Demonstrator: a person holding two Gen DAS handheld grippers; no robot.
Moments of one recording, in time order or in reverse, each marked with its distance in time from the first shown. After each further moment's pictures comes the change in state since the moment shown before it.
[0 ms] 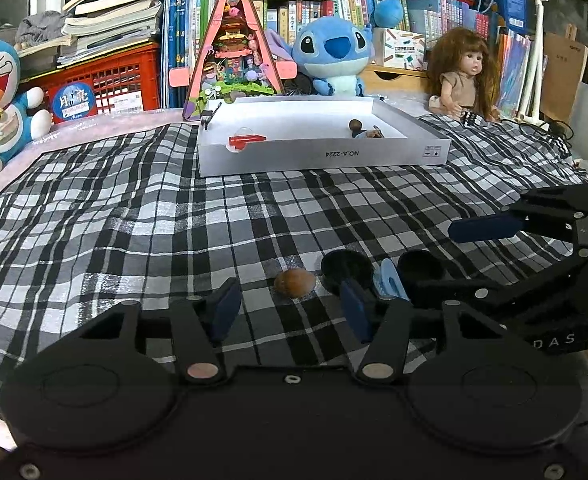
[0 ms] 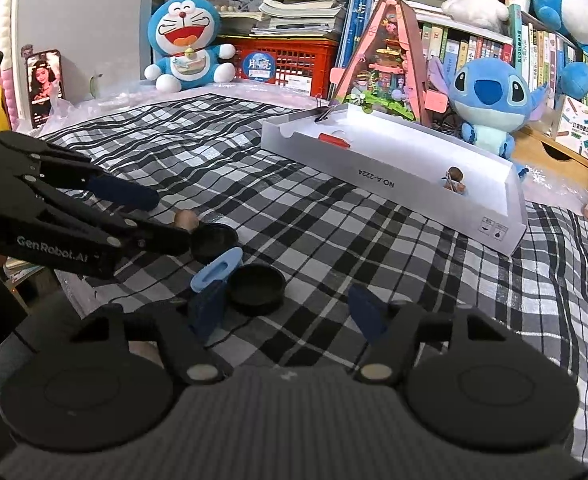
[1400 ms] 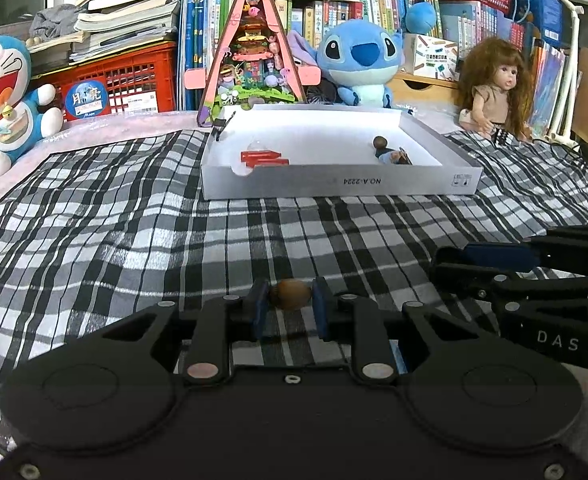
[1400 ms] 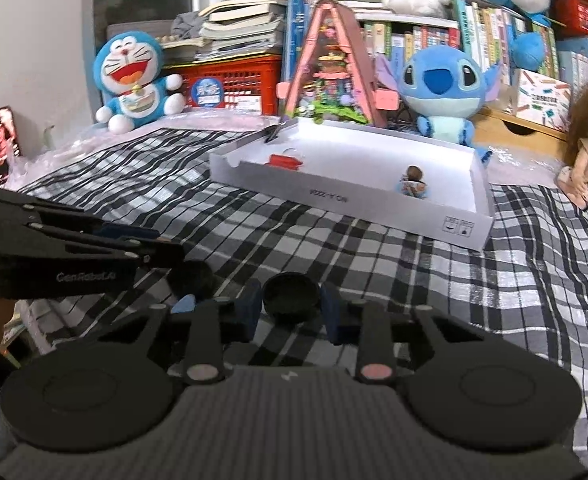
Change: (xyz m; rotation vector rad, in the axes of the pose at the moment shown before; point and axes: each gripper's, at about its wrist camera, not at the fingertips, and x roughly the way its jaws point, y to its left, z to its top) left arm 0.030 -0.008 0.036 -0.060 0.010 0.070; right arm 0.005 -0.027 0.015 0.172 -0.038 -0.072
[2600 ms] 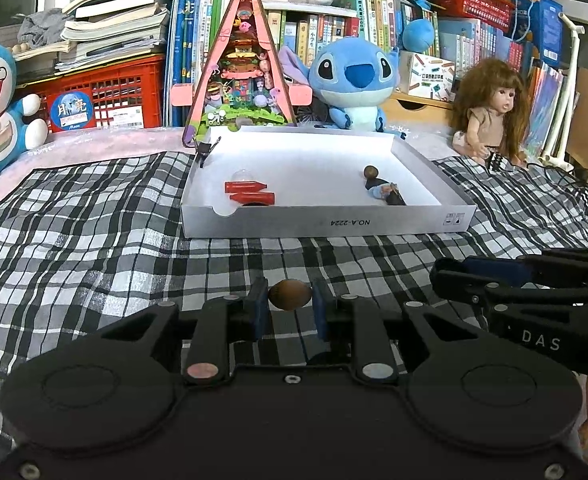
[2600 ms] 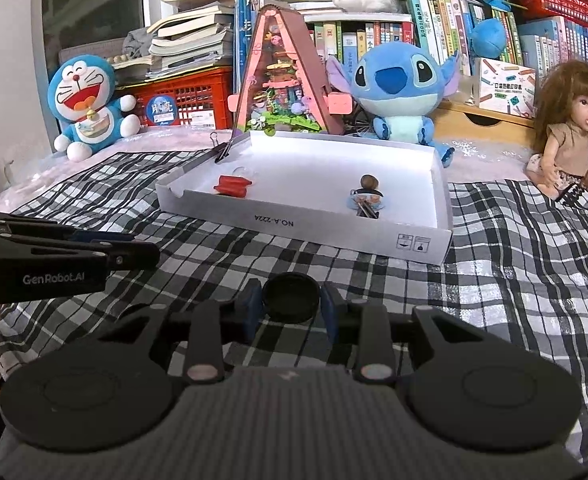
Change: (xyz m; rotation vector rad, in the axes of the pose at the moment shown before) left arm 0.012 -0.004 0.032 -0.025 -0.020 -0.038; right arm 0.009 -0.026 0.019 0.082 -0.003 -0.070
